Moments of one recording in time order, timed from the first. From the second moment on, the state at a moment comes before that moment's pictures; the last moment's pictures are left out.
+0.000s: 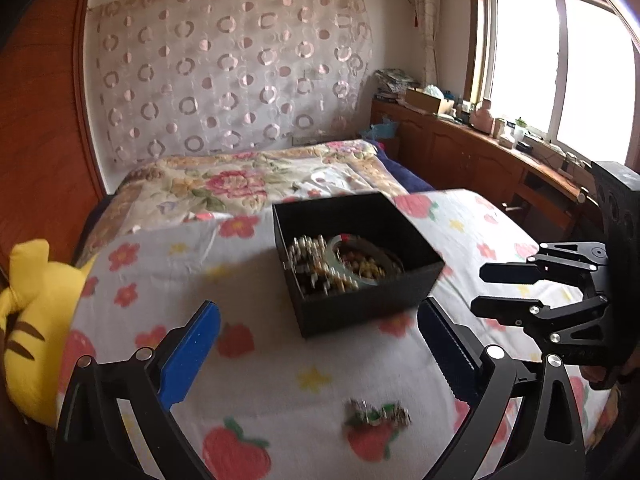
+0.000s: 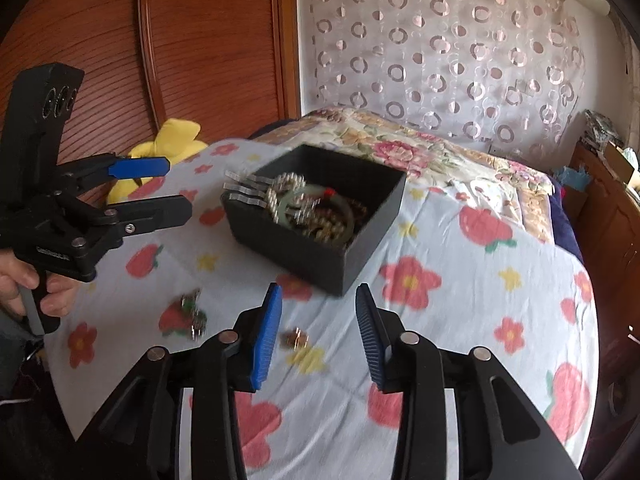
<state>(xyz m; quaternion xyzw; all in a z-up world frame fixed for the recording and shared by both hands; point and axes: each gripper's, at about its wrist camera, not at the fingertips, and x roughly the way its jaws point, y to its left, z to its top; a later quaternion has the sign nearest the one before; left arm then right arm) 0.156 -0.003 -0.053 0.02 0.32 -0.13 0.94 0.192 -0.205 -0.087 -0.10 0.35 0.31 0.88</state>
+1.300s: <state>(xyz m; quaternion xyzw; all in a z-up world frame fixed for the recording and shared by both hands) 0.126 -0.037 -0.112 0.09 0.42 -0.17 0.89 0.181 -0.205 -0.120 -0.13 0.39 0.31 0.86</state>
